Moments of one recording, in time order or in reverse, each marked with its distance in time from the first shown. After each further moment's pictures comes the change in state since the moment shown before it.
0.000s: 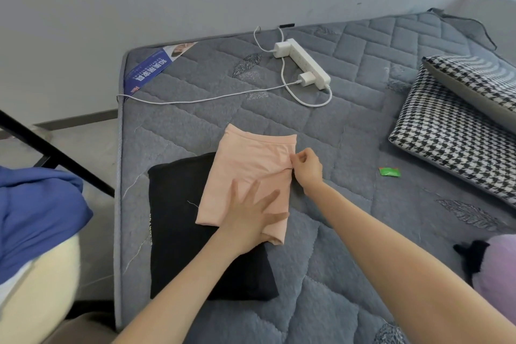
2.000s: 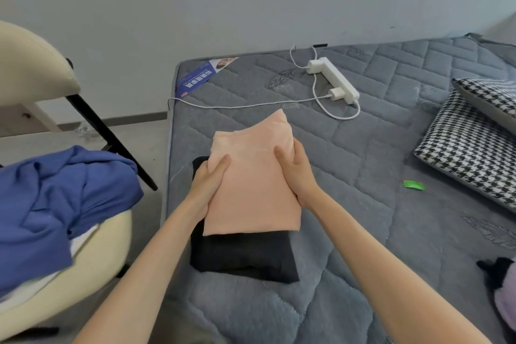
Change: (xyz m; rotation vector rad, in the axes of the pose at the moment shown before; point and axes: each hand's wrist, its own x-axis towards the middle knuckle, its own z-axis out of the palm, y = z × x) left_hand -0.091 -0.069 -0.043 -1.773 0.680 -0.765; right_hand -0.116 -0.075 0.013 0.375 -0.361 -0.275
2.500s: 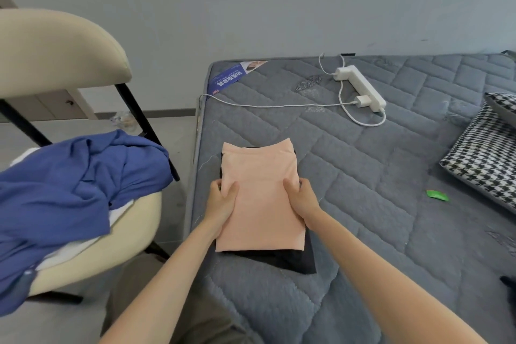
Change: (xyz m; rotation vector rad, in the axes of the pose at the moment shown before) left_hand -0.025 -0.066 -0.031 0.166 0.187 0.018; right_hand -0.034 0.048 0.030 -0.280 -0.082 0.293
